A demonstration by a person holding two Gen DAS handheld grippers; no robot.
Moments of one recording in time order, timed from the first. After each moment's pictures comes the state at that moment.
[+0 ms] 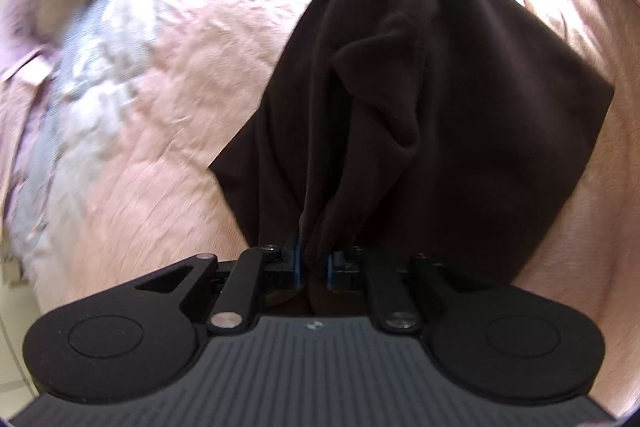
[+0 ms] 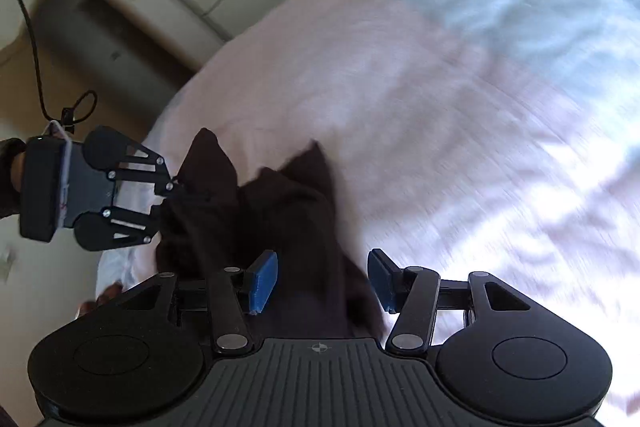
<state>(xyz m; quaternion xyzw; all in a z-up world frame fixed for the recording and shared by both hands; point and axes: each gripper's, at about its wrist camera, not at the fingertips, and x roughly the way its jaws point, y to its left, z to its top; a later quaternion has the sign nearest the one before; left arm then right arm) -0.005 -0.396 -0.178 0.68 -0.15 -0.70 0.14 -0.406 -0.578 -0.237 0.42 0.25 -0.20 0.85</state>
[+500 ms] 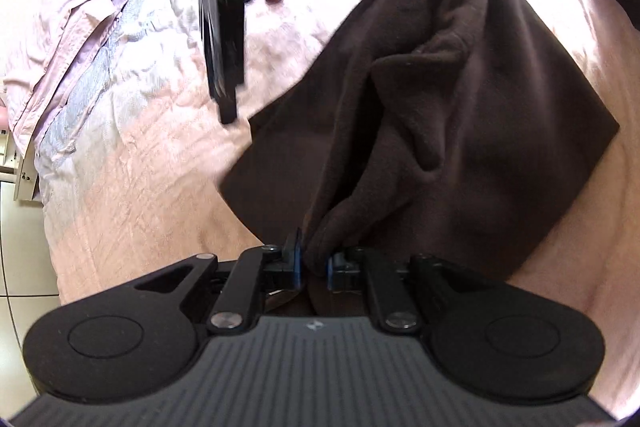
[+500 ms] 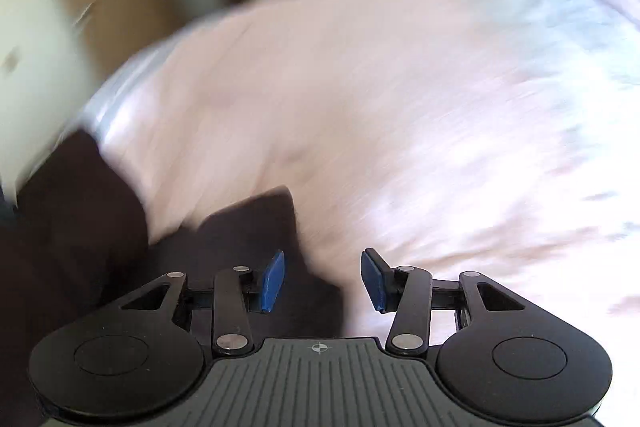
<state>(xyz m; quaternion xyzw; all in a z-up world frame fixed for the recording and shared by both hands) 0.015 -0.405 -0.171 0.65 -0.11 -0.71 0.23 -0.248 -0.666 -0.251 0.24 0.32 -0.20 0.90</state>
